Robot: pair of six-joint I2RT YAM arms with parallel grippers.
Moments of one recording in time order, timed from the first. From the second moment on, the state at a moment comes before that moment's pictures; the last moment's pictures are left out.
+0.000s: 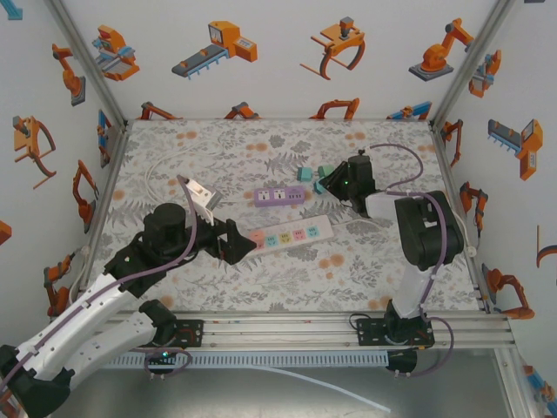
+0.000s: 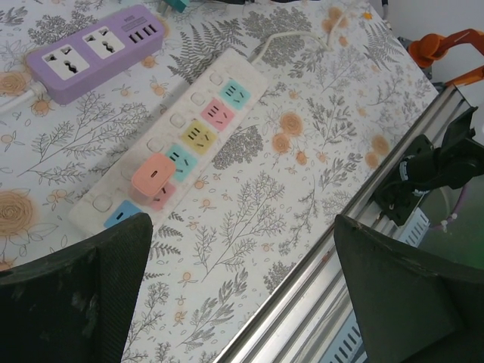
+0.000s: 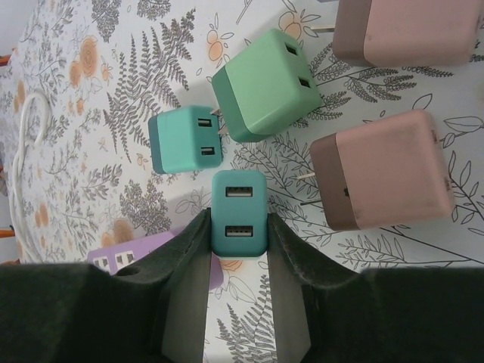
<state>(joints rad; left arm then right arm) -0.75 0.72 0.72 -0.36 0.20 -0.32 0.27 1.85 0.92 0.36 -0.11 0.84</state>
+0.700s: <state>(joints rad) -0.76 0.73 0.72 -0.37 0.16 -0.33 0.25 1.84 0.84 0.39 -0.07 0.84</state>
